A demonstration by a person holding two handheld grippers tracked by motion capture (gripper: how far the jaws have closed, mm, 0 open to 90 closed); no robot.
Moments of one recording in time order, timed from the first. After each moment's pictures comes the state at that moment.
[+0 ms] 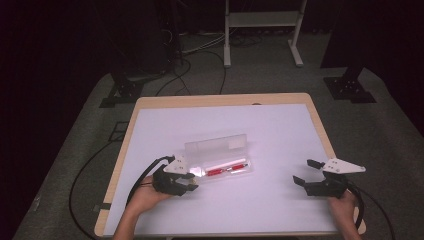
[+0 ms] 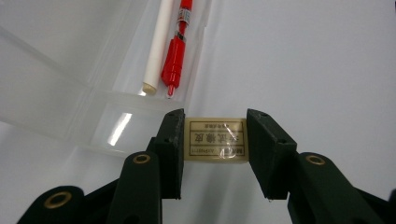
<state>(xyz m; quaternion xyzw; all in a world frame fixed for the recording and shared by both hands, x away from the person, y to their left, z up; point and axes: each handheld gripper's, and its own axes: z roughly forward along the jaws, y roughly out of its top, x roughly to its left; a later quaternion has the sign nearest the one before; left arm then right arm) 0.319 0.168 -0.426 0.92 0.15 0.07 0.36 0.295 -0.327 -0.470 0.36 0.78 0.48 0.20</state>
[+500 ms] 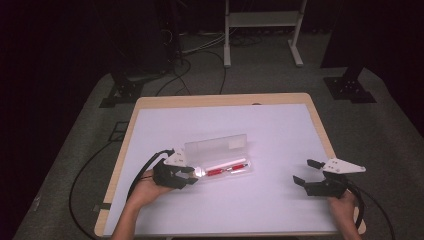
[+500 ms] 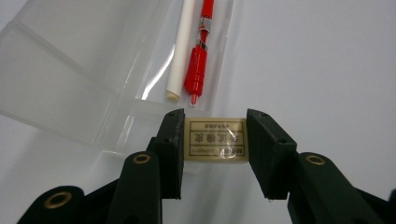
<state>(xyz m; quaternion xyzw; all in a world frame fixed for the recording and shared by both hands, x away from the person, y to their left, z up) 0.335 0.168 -0.419 0.92 0.16 0.07 0.35 0.295 -0.327 -0.470 0.36 0.77 0.48 0.20</state>
